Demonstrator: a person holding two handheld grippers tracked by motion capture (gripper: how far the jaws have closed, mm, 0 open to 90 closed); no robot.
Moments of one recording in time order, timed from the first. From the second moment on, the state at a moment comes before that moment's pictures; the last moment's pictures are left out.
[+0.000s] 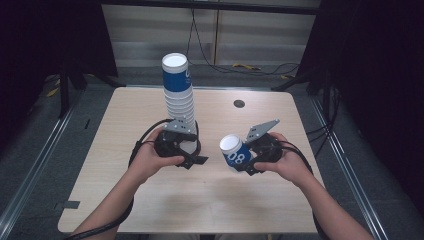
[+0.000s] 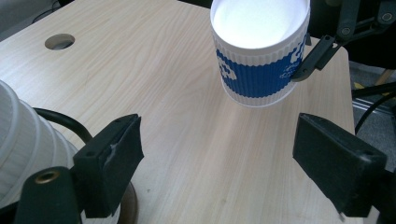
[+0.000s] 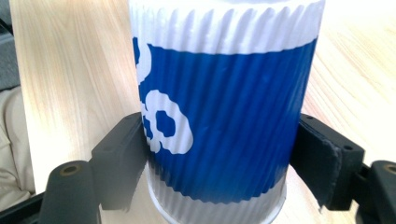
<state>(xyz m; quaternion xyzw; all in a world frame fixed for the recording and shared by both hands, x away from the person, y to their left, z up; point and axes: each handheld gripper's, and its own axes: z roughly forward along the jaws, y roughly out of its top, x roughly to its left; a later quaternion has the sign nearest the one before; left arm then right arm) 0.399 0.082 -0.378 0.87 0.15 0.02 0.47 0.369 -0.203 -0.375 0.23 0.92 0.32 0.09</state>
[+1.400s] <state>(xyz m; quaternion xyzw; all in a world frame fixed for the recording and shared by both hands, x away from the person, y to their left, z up) 0.393 0.068 -0.381 0.89 0.11 0.00 0.45 0.364 -0.182 -0.377 0.17 0.95 0.24 0.05</state>
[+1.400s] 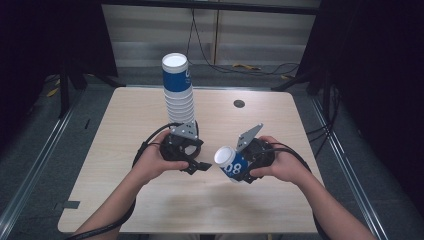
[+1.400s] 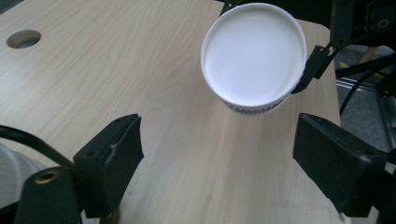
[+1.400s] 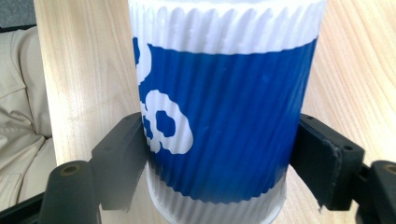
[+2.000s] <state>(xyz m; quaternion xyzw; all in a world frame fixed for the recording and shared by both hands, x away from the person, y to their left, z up) 0.393 0.052 -0.384 0.90 0.09 -0.01 0.43 0.366 -0.172 -0.379 0.15 0.96 0.22 0.05</state>
